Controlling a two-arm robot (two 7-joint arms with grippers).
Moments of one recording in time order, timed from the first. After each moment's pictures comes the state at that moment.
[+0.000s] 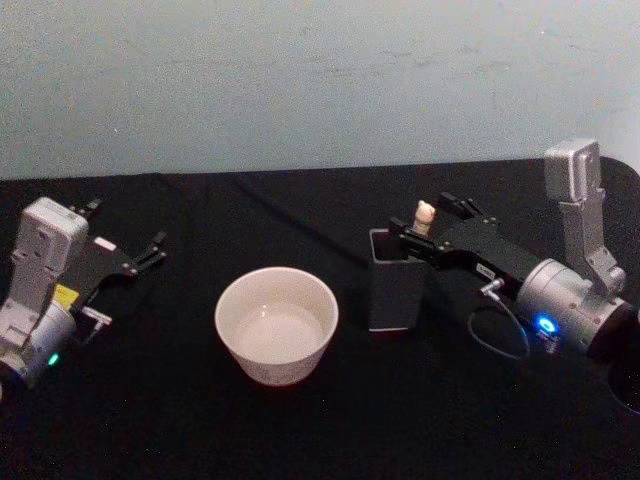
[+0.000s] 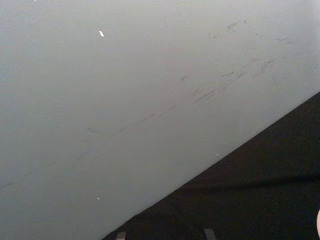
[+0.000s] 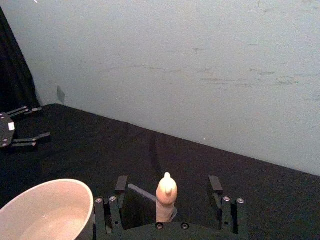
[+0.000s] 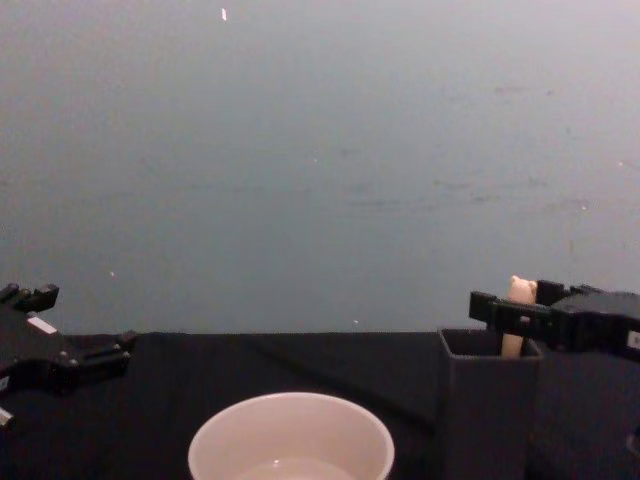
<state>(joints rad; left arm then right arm) -0.20 0.60 0.45 -1.41 -0.25 -0.12 0.03 0.24 0.46 -0.39 -1.47 0.55 0.07 0.34</state>
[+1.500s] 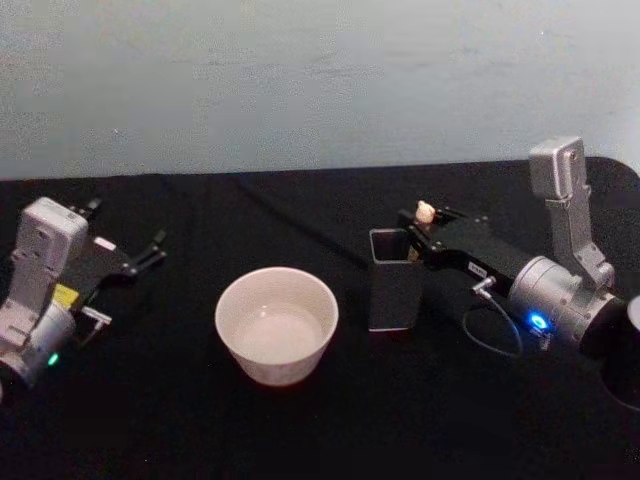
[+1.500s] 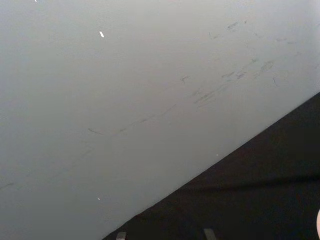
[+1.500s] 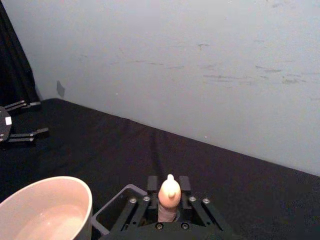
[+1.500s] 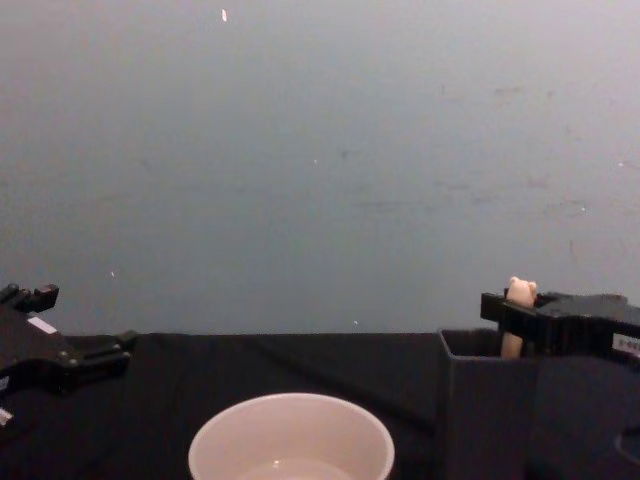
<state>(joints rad) -0.20 0.60 0.45 -1.41 -0.25 -0.12 0.03 0.26 0.44 -0.39 -1.45 0.51 0.09 0.35</state>
